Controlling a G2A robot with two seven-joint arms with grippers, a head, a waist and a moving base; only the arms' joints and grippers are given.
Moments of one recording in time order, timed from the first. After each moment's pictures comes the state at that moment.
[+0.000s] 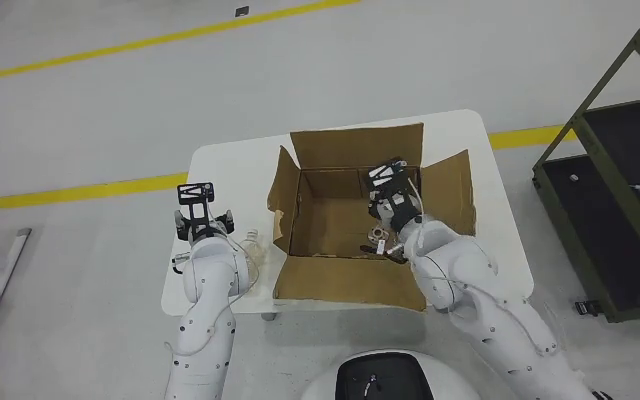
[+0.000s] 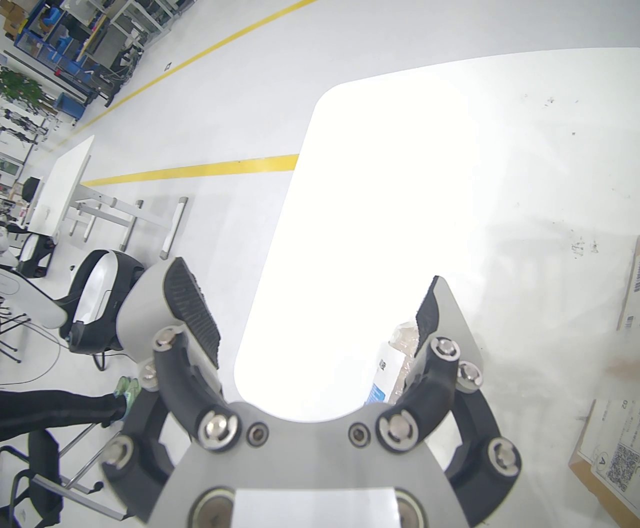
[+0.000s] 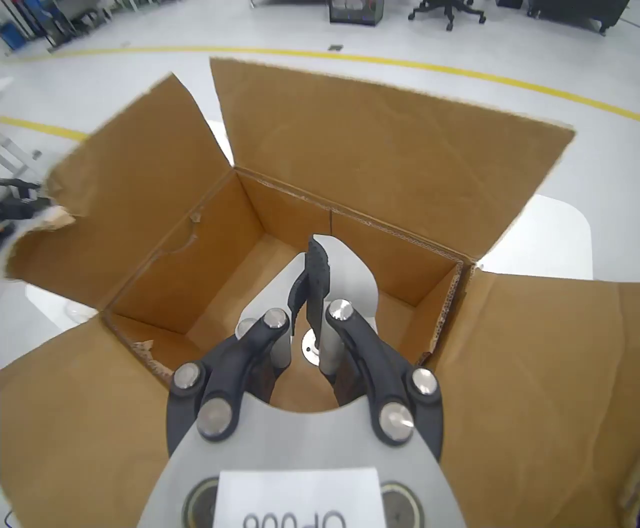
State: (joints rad) left arm 1.06 -1.31 -1.40 -1.63 1.82 0.31 -0.90; right arm -0.99 -1.42 1.03 -1.73 -1.36 0.20 0.74
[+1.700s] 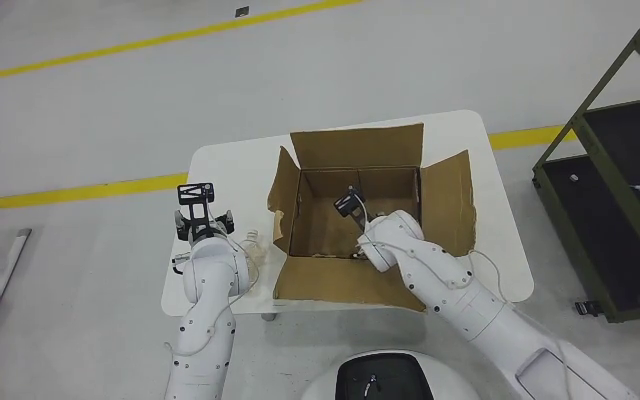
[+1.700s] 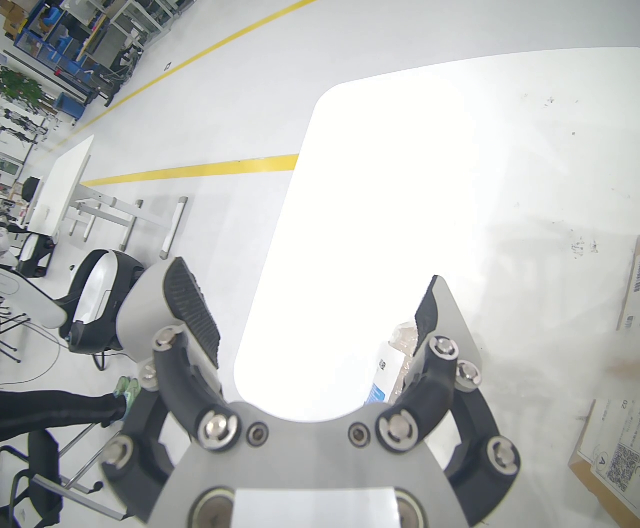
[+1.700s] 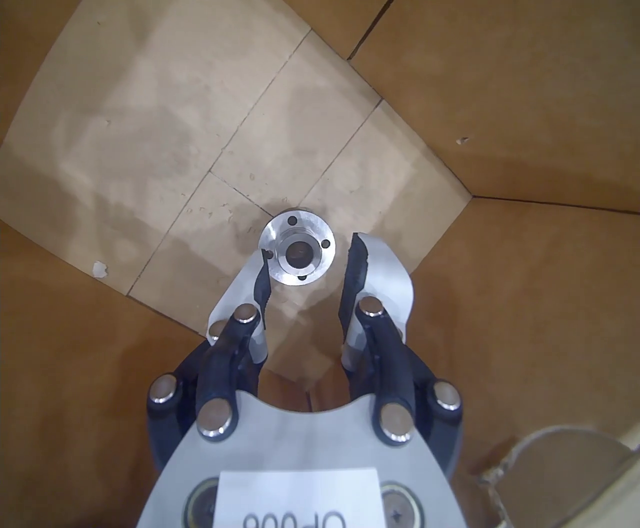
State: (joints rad) left arm 1.06 -1.31 -1.40 -1.63 1.82 0.31 -0.90; right arm -0.69 -1.54 0.82 -1.13 -1.40 0.18 1.15
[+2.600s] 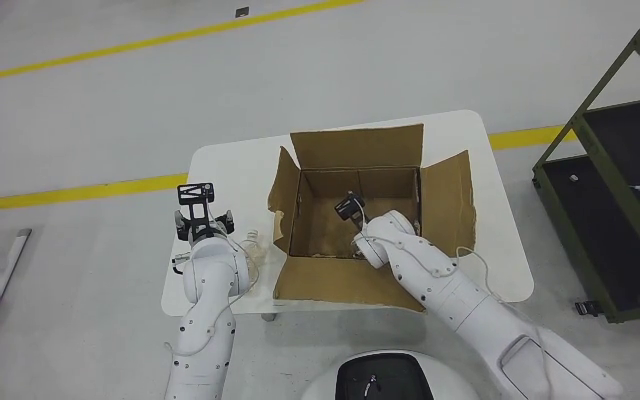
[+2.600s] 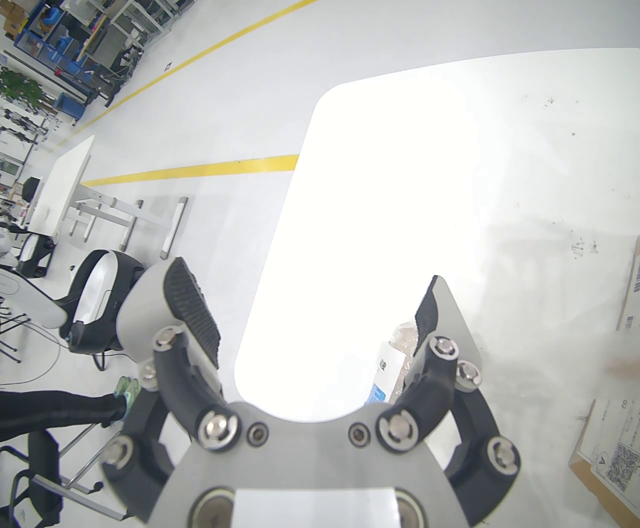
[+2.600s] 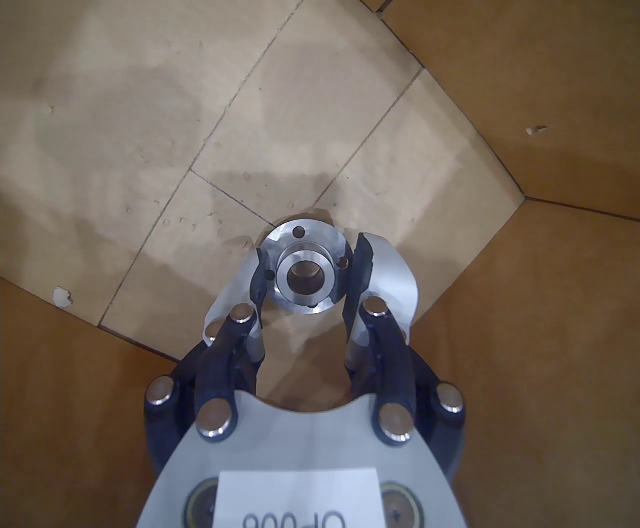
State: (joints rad) left arm 1.06 -1.31 -1.40 -1.63 1.82 0.31 -0.90; right arm -0.63 -1.61 0.80 -0.90 -1.36 0.17 1.06
